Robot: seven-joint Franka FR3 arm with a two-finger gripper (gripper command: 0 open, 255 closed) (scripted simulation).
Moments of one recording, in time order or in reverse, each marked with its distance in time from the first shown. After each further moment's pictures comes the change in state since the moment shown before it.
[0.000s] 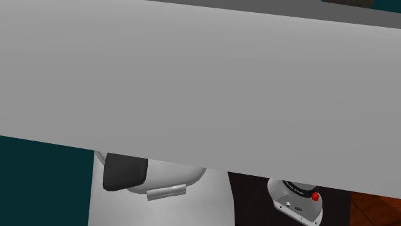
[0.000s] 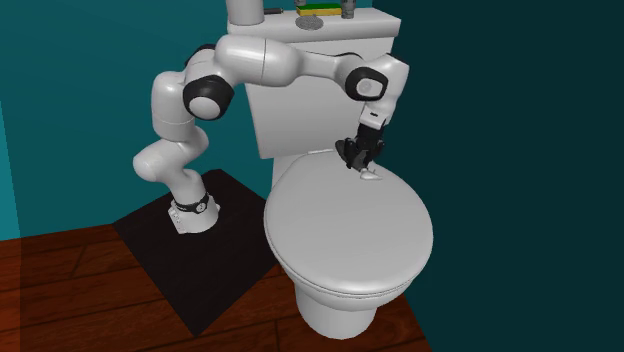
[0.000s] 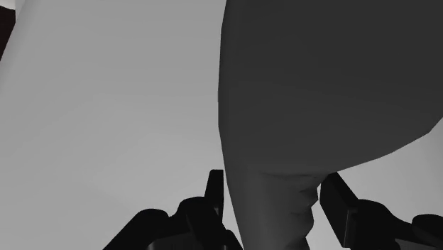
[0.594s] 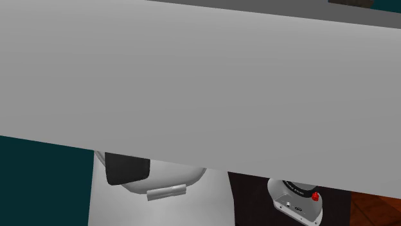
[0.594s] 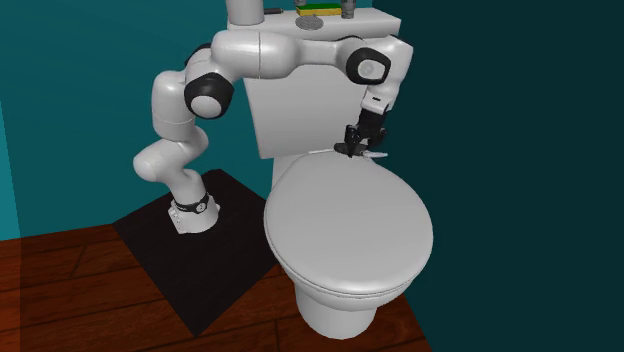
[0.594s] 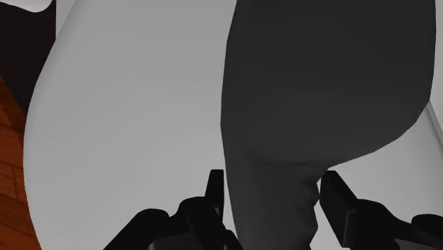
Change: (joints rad) arm 0.020 -0.003 0.004 0.114 0.004 -0.113 -0.015
